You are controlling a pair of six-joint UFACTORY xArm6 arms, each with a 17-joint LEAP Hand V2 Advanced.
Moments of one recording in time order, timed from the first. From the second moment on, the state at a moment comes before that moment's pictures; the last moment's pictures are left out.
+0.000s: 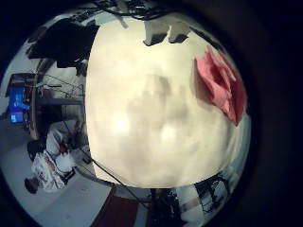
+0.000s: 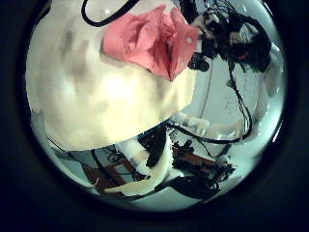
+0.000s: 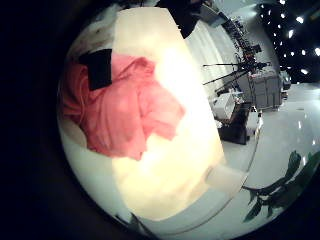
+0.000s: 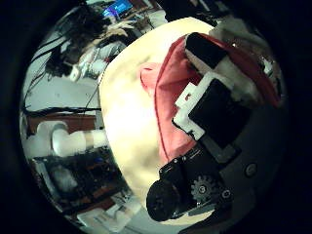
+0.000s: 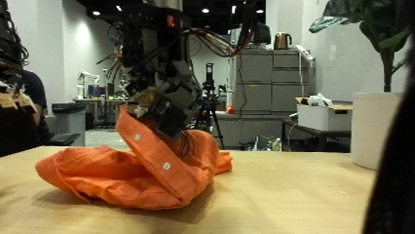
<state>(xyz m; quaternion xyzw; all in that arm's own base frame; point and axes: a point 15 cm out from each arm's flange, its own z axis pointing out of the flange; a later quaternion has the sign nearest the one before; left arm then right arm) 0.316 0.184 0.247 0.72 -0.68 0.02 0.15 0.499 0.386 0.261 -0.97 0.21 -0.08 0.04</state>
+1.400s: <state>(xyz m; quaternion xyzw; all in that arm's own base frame) 0.220 -0.007 0.327 0.67 -0.72 -0.07 0.17 0.309 0.105 0.412 -0.89 0.44 0.13 -0.02</state>
